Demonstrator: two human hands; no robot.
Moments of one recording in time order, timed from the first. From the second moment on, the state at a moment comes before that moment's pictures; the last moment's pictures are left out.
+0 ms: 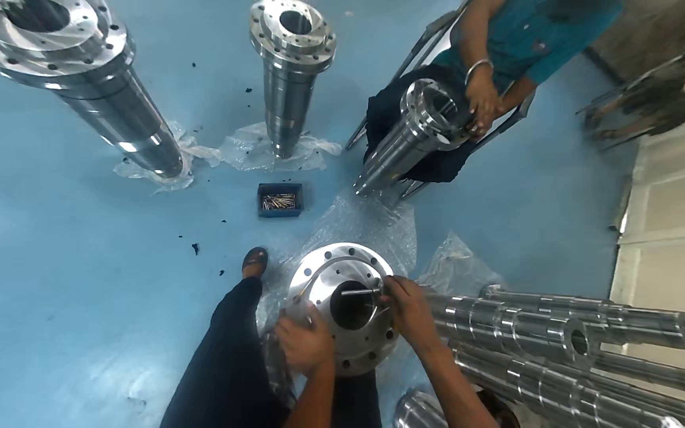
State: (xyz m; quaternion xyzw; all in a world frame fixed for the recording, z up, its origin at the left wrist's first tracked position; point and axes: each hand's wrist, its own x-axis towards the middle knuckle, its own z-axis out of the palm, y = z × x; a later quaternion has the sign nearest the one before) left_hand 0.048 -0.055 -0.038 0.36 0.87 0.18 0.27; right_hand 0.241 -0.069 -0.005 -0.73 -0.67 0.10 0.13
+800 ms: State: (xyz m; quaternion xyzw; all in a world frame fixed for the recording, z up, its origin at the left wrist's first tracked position) left_hand 0.052 -0.055 -0.035 0.36 0.87 0.20 0.27; right_hand 0.258 -0.050 -0.003 -0.65 -0.69 0.25 0.17
